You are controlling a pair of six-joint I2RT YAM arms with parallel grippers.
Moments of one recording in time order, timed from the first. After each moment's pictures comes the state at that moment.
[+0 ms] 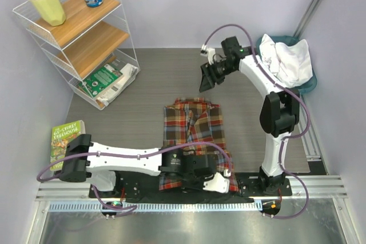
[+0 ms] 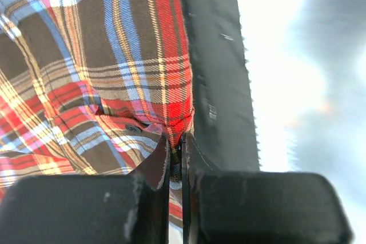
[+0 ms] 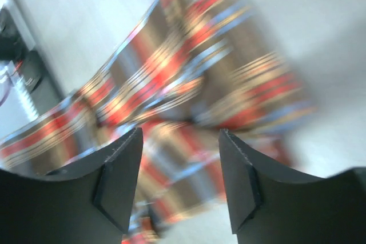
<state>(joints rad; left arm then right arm) -1.56 1.50 1.15 -0.74 0.02 0.28 0.33 2.00 1.78 -0.94 -0.75 -0.28</state>
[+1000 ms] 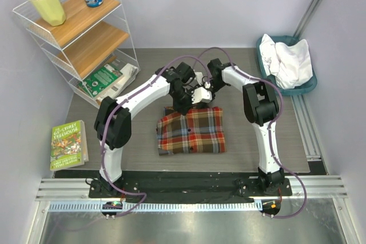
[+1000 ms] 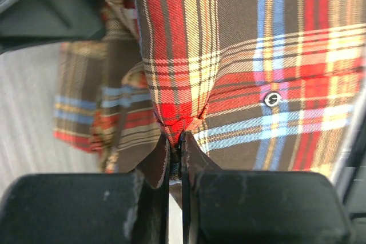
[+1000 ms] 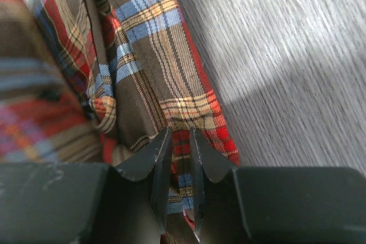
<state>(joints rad) -0.70 1.97 1.72 -1.03 0.40 0.79 0.36 2.30 1.79 -0.90 -0.76 -0.44</state>
